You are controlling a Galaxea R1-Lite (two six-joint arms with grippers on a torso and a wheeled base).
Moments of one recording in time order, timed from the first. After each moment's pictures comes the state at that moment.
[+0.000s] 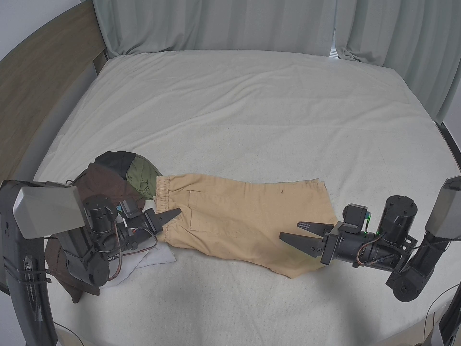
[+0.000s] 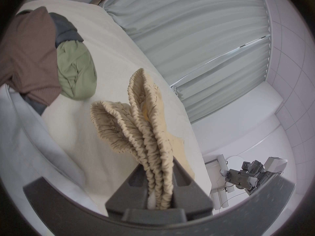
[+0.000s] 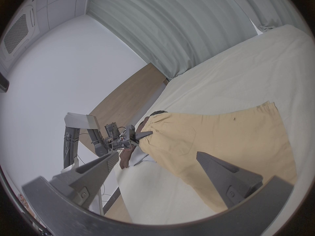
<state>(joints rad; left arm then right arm) -0.18 2.32 -0.60 -1.55 -0.56 -0.73 0.46 2.02 -0.33 -1.54 0.51 0.42</state>
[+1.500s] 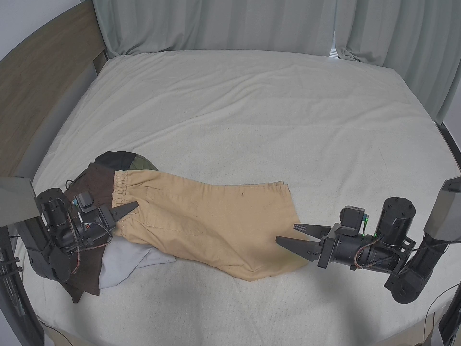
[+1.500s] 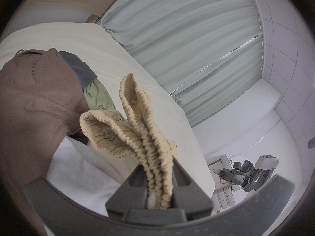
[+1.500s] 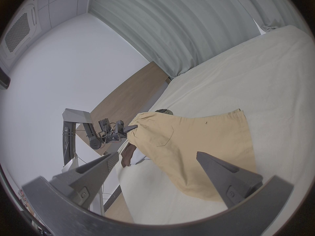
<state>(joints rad) 0.07 2.15 -0.44 -1.55 -0.77 -0.64 0.48 2.02 -0.33 -1.54 0.50 0.41</state>
